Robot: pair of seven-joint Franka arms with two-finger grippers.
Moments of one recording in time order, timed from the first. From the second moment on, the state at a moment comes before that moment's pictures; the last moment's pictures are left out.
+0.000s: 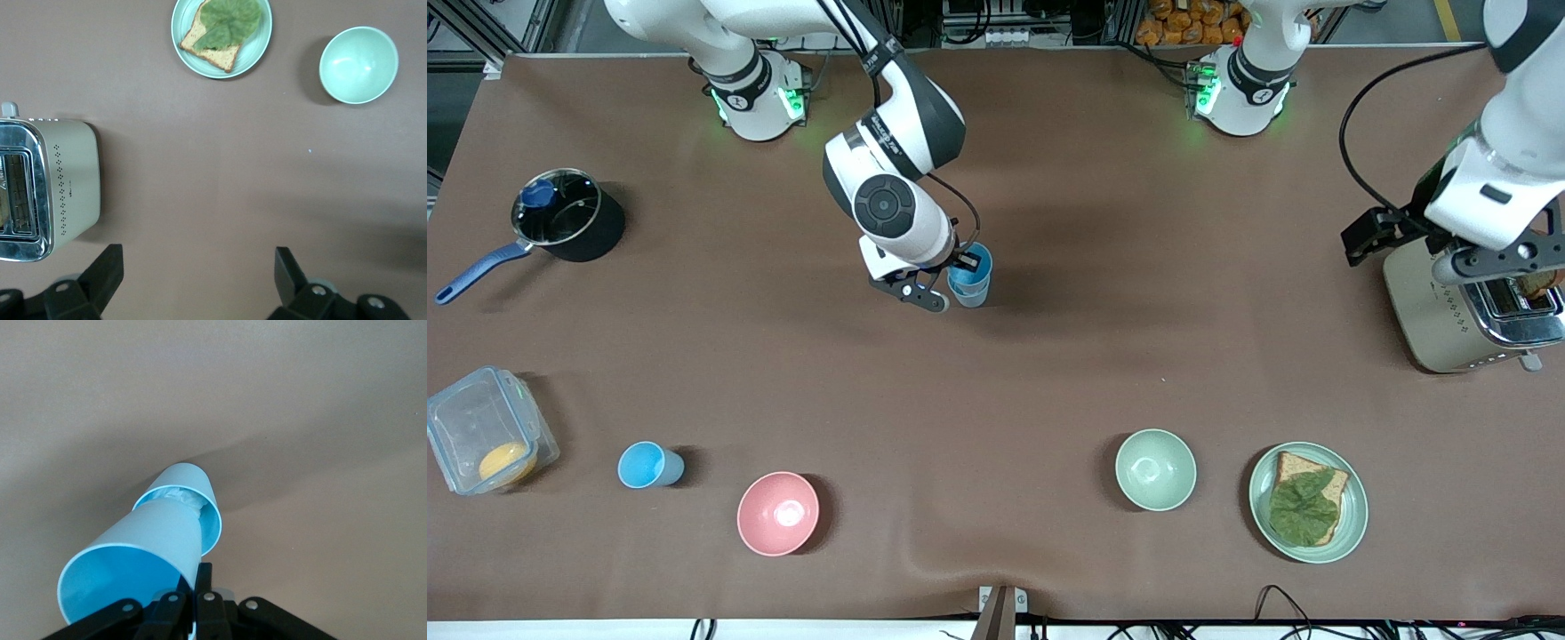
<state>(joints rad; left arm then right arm) 0.08 0.03 -0.23 -1.63 0.09 1.64 -0.29 0.78 0.44 -0.10 -1.73 0.34 2.01 0.94</state>
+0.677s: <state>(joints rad) 0.09 0.03 -0.24 -1.63 0.09 1.66 -0.28 0.69 0.40 -0.13 -1.72 0.26 1.87 0.80</state>
